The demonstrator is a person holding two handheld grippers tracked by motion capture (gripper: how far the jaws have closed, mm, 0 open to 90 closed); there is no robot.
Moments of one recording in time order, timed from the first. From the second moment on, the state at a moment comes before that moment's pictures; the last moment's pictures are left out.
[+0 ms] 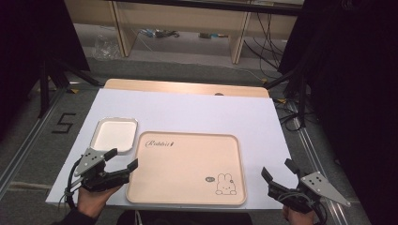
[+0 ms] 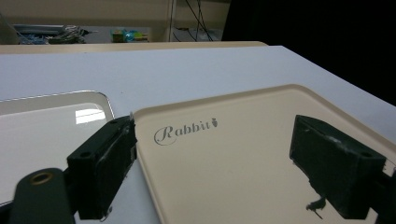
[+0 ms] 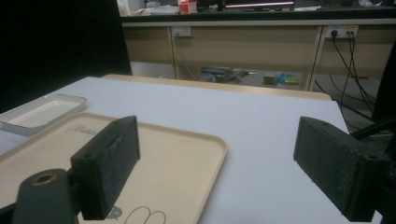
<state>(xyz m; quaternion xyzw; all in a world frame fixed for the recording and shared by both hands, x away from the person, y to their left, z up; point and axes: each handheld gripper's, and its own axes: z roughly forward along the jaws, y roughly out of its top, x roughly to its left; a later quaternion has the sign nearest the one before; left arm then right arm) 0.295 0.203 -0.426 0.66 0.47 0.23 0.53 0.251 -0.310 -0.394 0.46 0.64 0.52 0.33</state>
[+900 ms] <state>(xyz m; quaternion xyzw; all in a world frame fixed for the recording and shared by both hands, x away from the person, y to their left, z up) 0.321 0.203 -0.431 0.68 0.49 0.22 0.50 0.251 -0.309 -0.394 0.47 0.64 0.52 0.32</state>
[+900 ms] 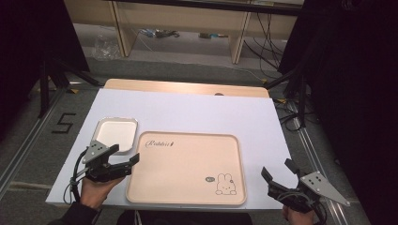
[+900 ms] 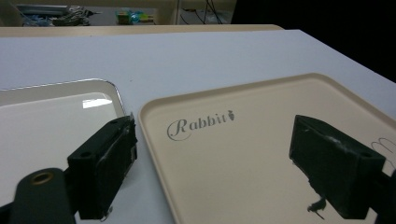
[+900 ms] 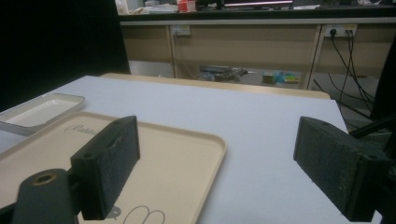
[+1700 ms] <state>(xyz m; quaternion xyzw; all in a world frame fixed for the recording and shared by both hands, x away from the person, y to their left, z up) 0.362 0.239 -0.433 0.67 0.55 0.22 0.45 0.251 -0.310 -0.394 0.46 0.64 0.52 0.33</state>
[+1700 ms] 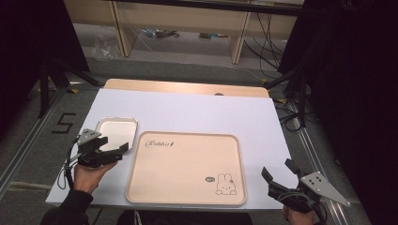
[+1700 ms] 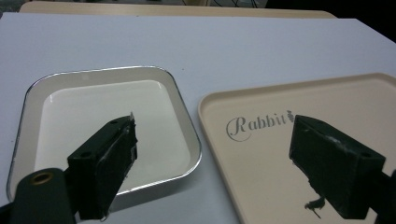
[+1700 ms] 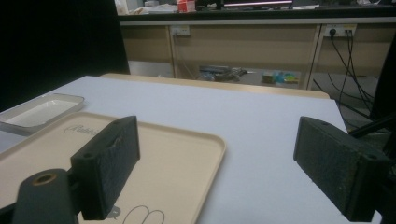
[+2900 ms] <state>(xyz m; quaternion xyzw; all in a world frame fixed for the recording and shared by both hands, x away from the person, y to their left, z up) 0.435 0.320 -0.465 0.65 0.66 0.19 0.34 0.250 -0.310 -0.394 0.46 0.64 0.52 0.33</state>
